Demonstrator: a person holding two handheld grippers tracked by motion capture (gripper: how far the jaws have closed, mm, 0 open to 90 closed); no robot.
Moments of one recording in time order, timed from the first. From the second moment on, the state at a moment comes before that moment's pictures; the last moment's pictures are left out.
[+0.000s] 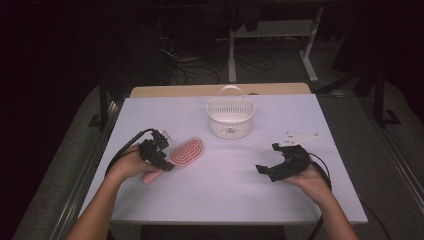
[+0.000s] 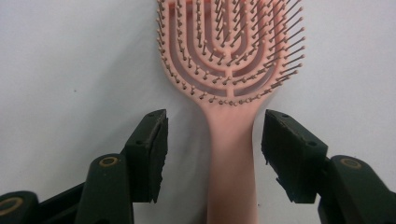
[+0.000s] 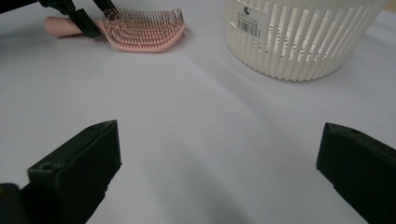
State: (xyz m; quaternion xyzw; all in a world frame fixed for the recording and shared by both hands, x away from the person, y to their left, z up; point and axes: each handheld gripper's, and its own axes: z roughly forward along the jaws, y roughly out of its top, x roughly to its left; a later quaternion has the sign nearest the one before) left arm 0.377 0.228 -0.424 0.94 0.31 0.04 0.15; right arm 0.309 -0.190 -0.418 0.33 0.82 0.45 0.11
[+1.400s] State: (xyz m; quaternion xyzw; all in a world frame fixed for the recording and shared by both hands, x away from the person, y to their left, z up) left arm 0.383 0.209 -0.428 0.95 0.31 0.03 0.08; right arm 0.310 -0.189 -0.418 0.33 0.82 0.45 0.11
